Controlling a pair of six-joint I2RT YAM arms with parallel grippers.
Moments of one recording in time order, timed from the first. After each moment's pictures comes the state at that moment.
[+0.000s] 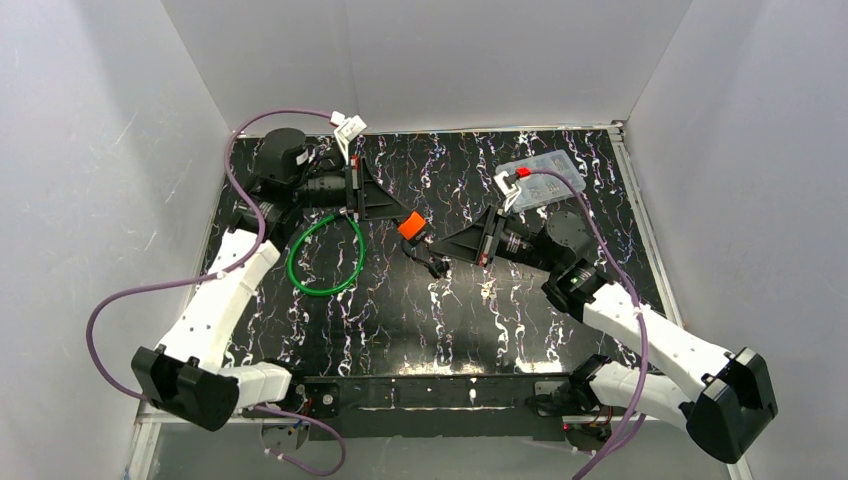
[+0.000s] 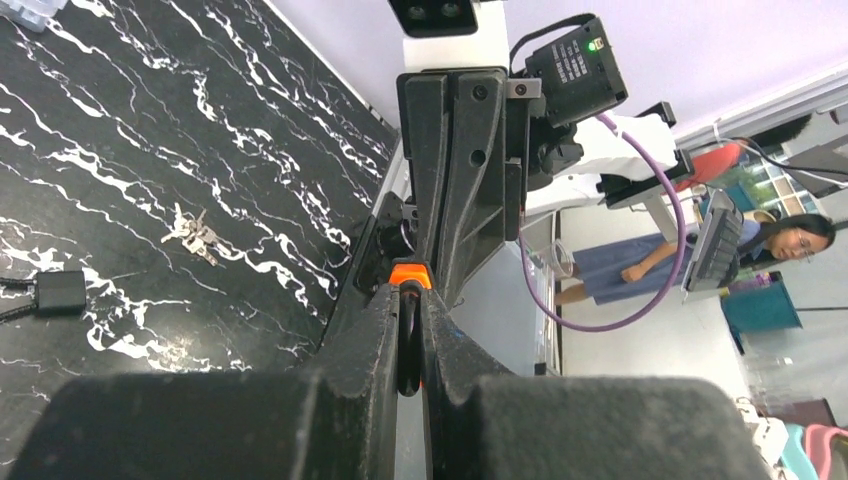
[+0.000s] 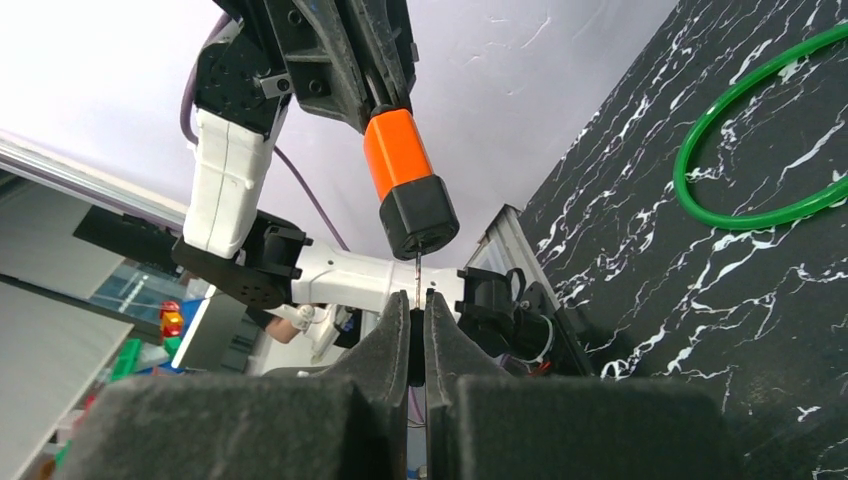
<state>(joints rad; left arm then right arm) -0.35 1.24 1.33 -0.40 1.08 -0.57 0.71 1.03 0.72 0.47 -0.60 1.14</state>
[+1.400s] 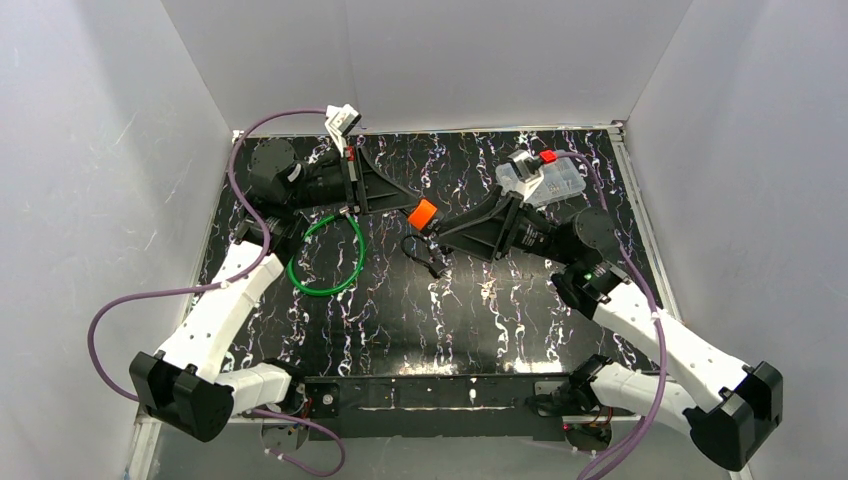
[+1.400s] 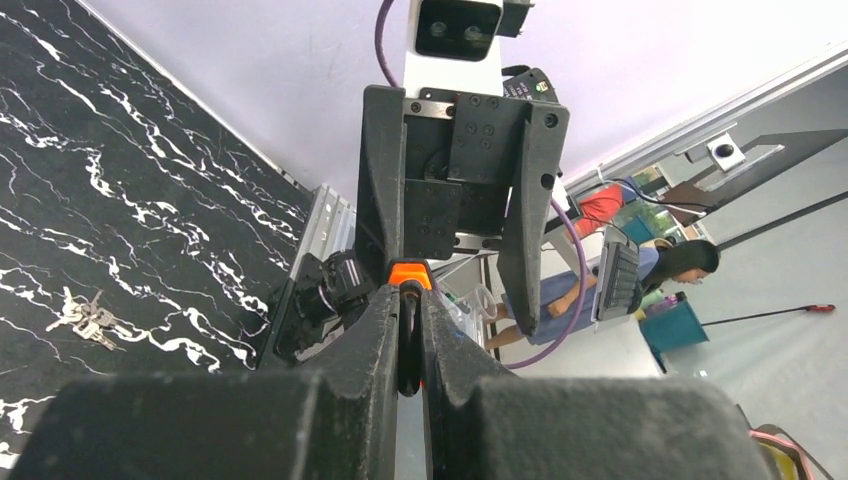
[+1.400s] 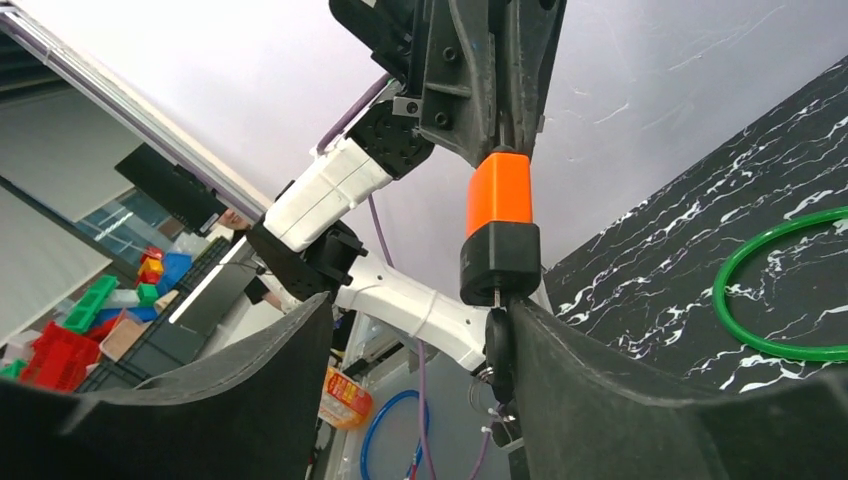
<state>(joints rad) -0.39 1.18 1.19 0.12 1.06 -1.01 0.71 0.99 0.83 0.56 -0.65 1.06</state>
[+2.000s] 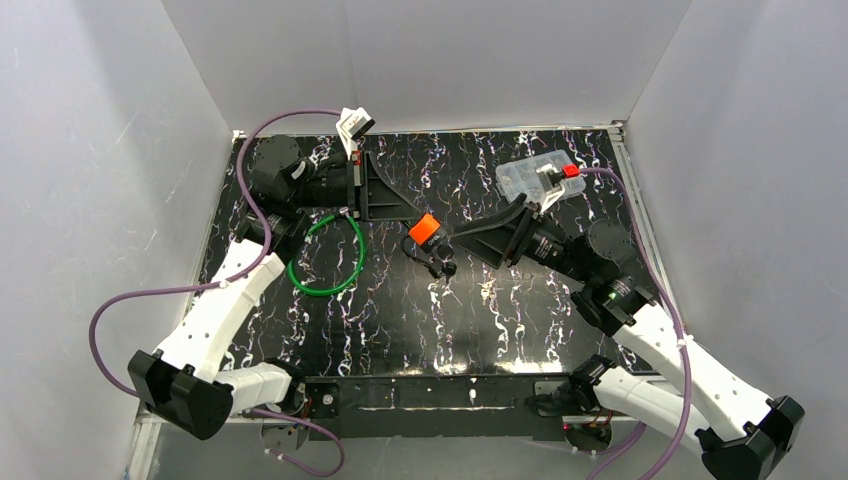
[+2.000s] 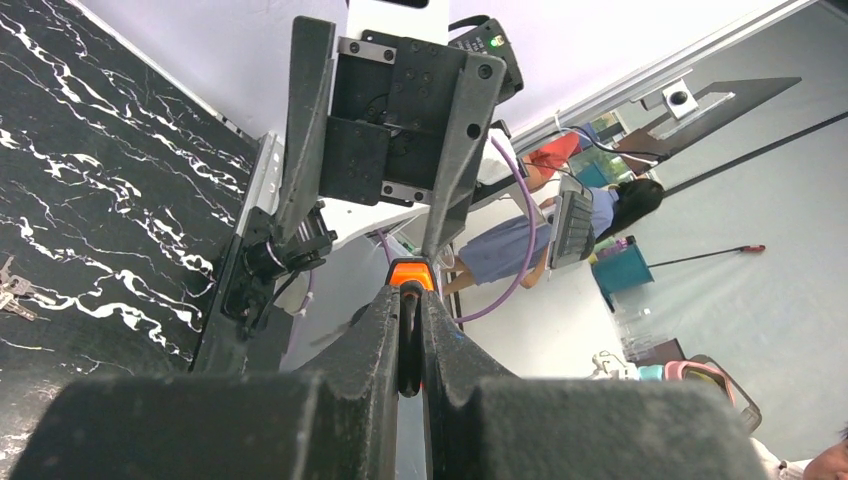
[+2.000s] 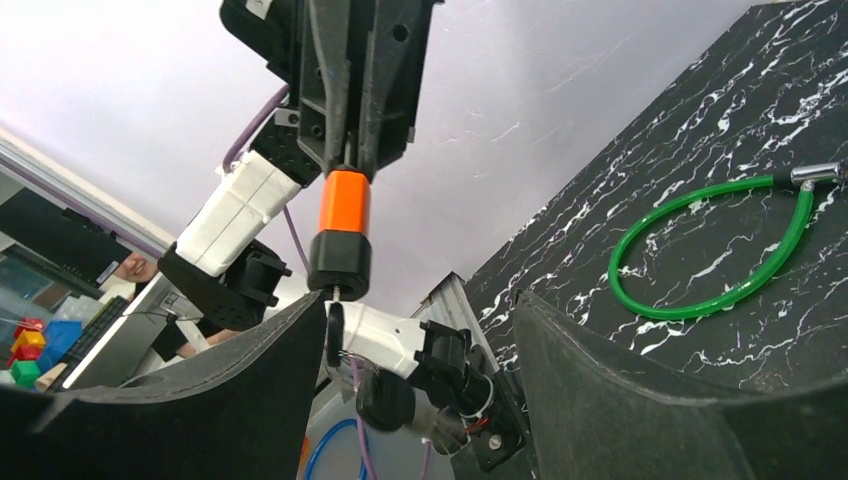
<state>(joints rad) -0.43 1.19 1.24 0.07 1.16 -1.05 0.71 0.81 0.80 0.27 -0.47 0.91</state>
